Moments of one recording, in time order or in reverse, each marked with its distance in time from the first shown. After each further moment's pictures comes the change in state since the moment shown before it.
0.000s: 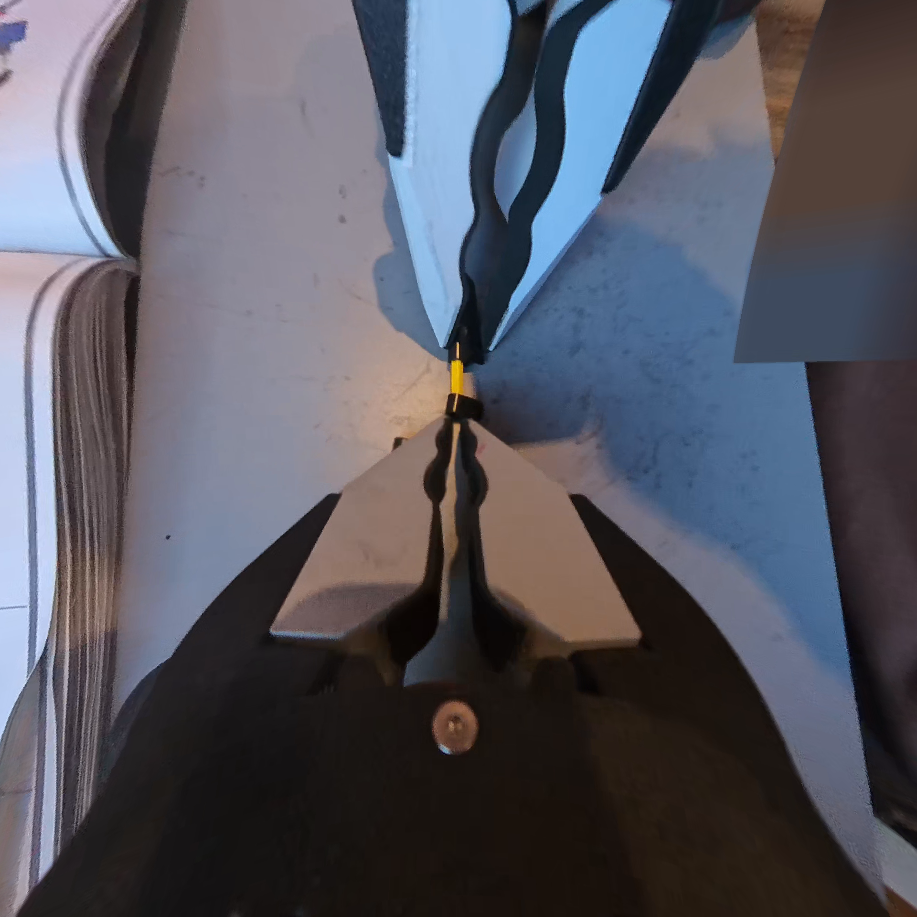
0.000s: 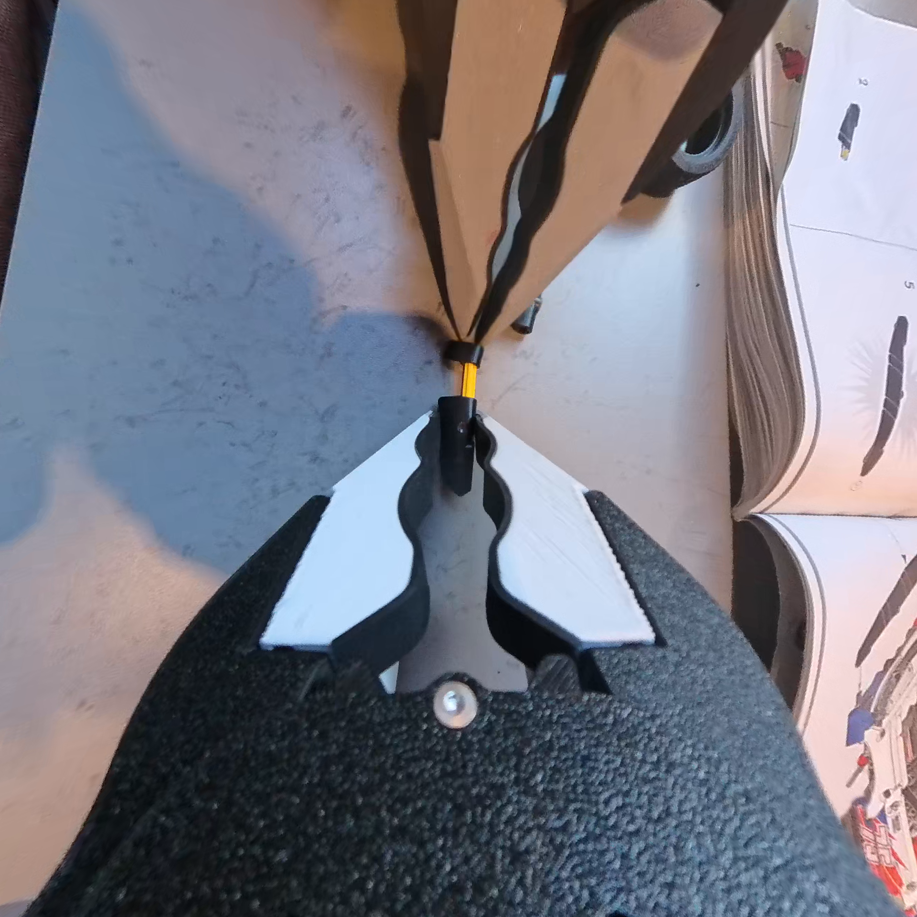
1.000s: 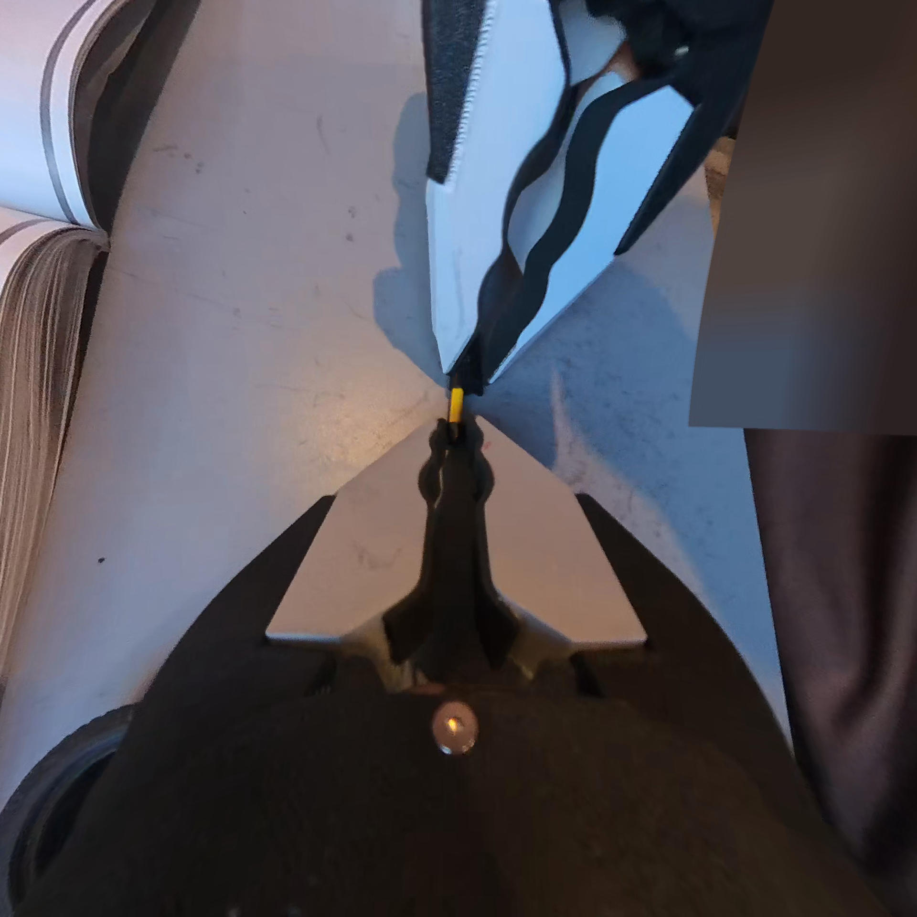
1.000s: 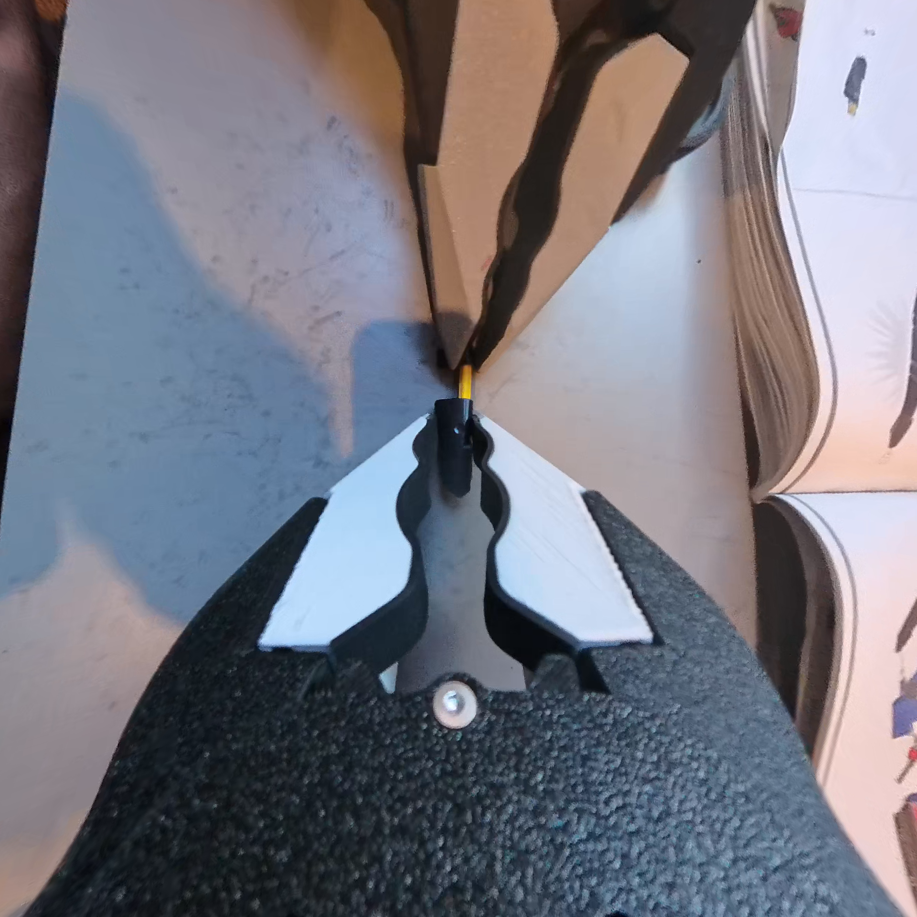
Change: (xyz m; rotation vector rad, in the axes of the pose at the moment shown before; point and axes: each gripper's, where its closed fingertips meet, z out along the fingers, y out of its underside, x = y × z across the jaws) left arm 0.002 -0.011 0.008 0.100 0.108 -0.175; right arm 0.000 0.001 -0.001 0.005 -0.021 0.086
